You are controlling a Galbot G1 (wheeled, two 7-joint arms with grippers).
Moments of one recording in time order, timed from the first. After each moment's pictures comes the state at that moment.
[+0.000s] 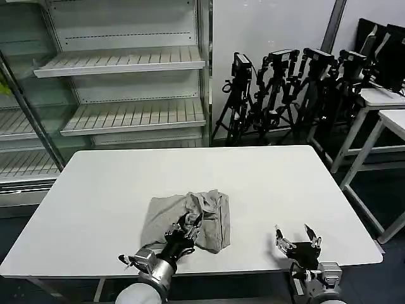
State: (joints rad) left arm 1.34 -1.33 -0.18 -2.05 -0.43 0.30 -0.10; right arm -1.57 1.19 0.53 2.18 0.36 -0.36 0.24
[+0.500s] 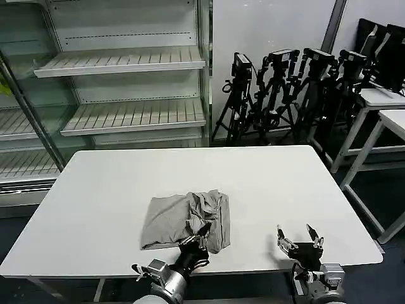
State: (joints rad) left arm 1.38 -1.36 -0.09 -2.06 -0.39 0.28 -0.09; right arm -1.58 1.19 0.54 2.20 0.36 -0.36 0.24
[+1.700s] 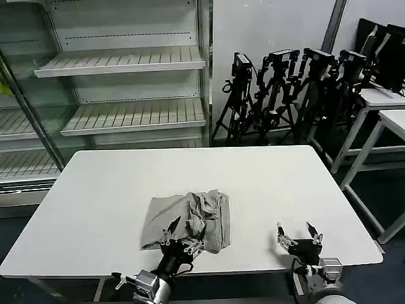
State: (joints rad) left arm 1.47 -1.30 -0.16 -2.17 -0.10 0.29 -0.09; right arm -1.54 1.17 0.53 2.16 0.37 -0.37 0.24
